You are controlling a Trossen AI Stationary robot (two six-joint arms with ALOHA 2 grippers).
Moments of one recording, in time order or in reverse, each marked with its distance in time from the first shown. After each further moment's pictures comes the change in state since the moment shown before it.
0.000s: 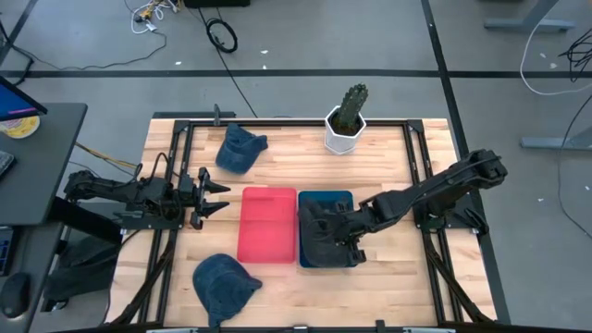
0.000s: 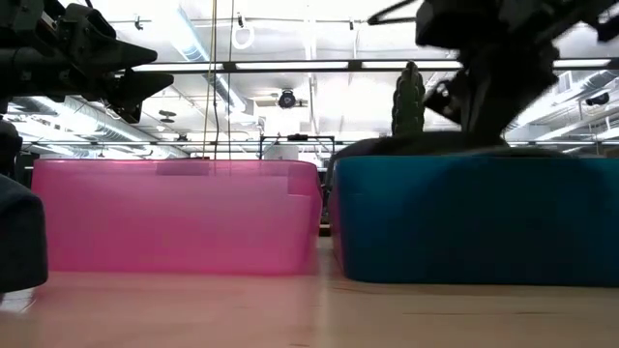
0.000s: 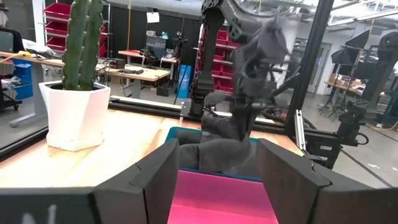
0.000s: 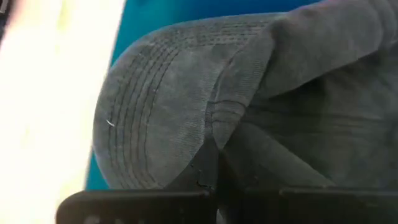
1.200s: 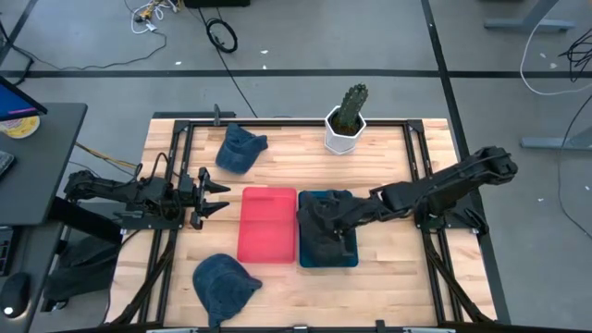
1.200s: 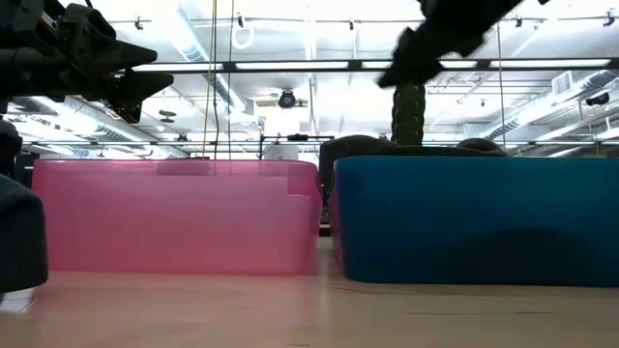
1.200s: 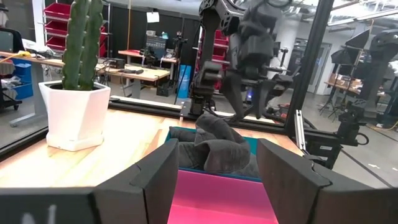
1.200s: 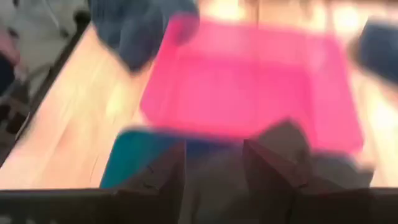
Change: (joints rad) left arm 0.000 0.000 0.000 0.000 0.000 0.000; right arm -0.051 -0.105 -0.044 0.347 0.095 -0.083
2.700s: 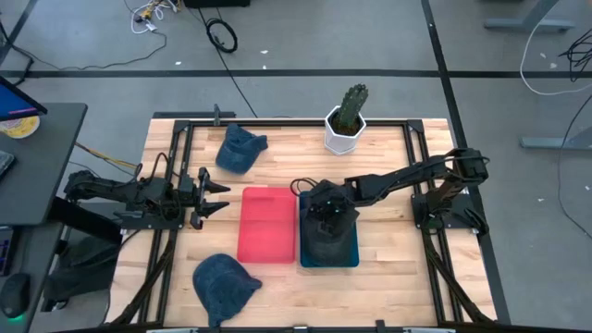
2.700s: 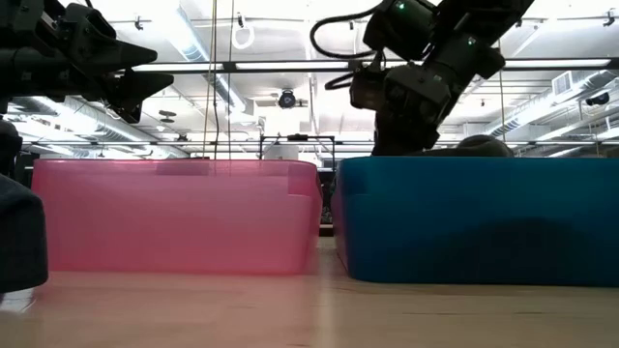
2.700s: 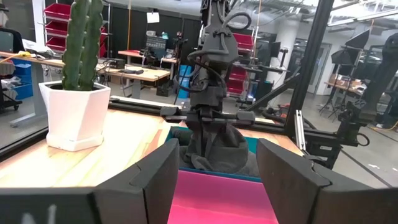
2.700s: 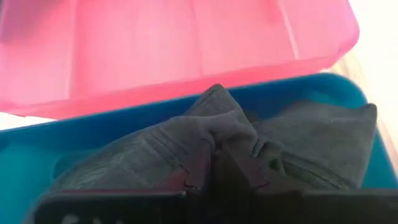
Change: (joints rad) left arm 0.000 0.000 0.000 0.000 0.000 0.000; right arm -0.218 0.238 0.000 0.024 -0.101 0.167
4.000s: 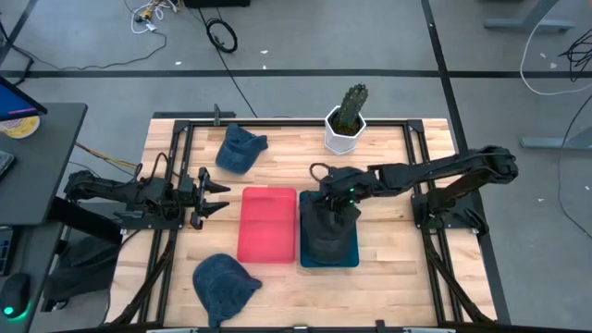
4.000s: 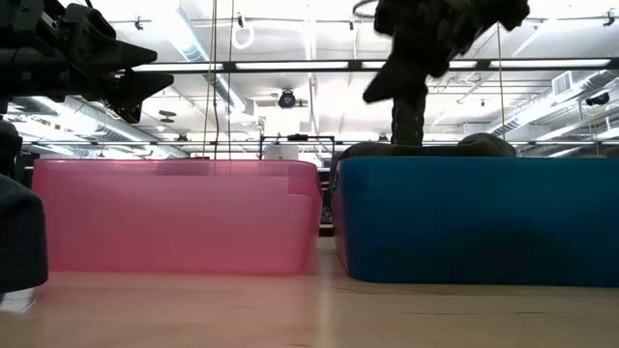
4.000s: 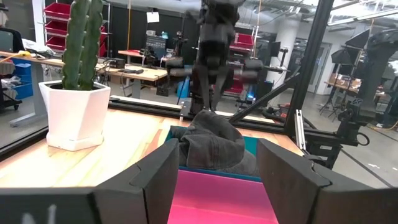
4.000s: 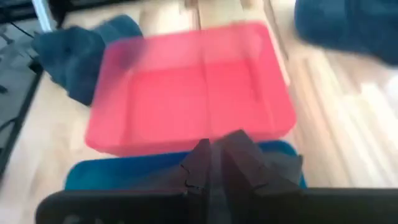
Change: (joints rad) left arm 0.000 0.000 0.000 0.000 0.000 0.000; right arm 0.004 -0.270 0.000 -0.044 0.003 -0.054
